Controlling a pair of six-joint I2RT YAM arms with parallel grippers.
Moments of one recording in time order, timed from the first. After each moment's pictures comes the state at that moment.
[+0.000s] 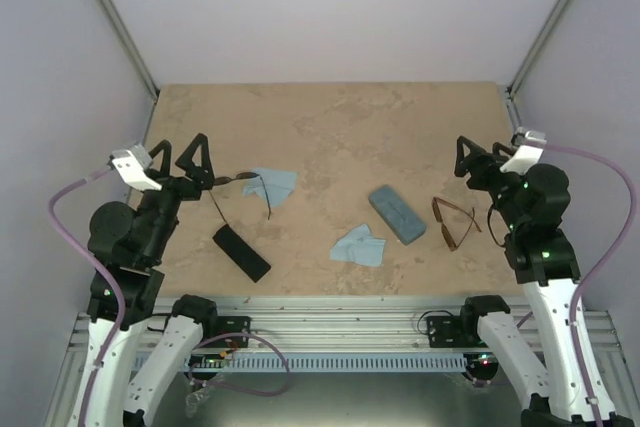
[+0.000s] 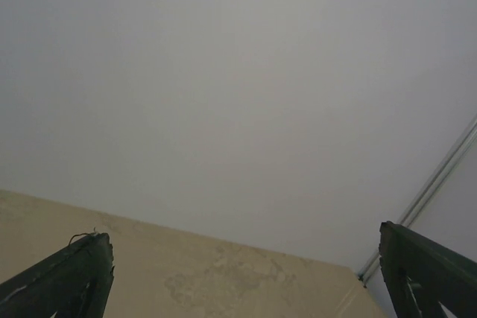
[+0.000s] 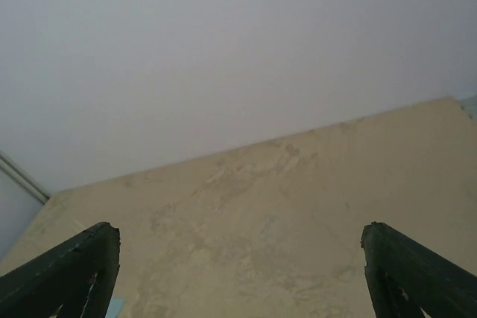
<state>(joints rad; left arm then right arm) -0.25 0.50 0.93 -0.27 -0.06 -0.45 0.10 0.66 0.87 -0.35 -0.07 0.37</state>
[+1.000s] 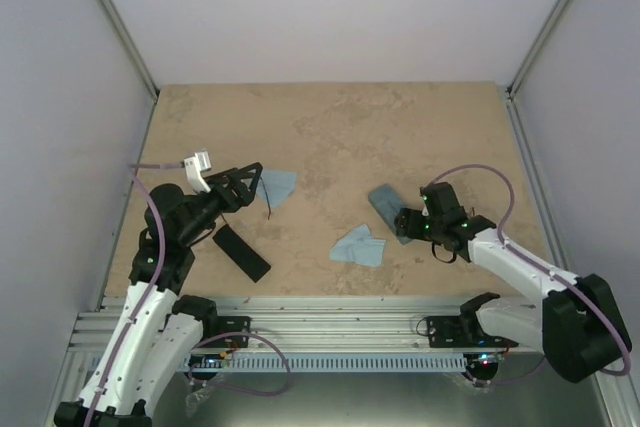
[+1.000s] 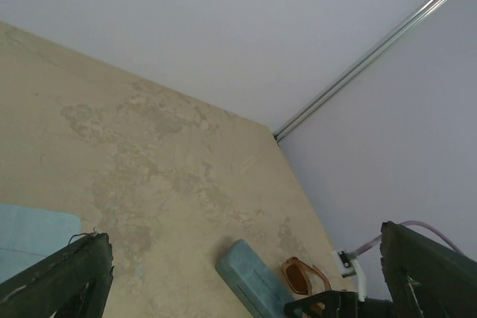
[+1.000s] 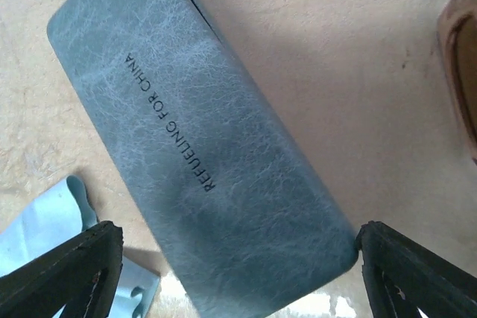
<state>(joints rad) -0.21 0.59 0.60 -0.12 0.38 -0.69 0.44 1.11 0.51 -0.37 -0.01 0.56</state>
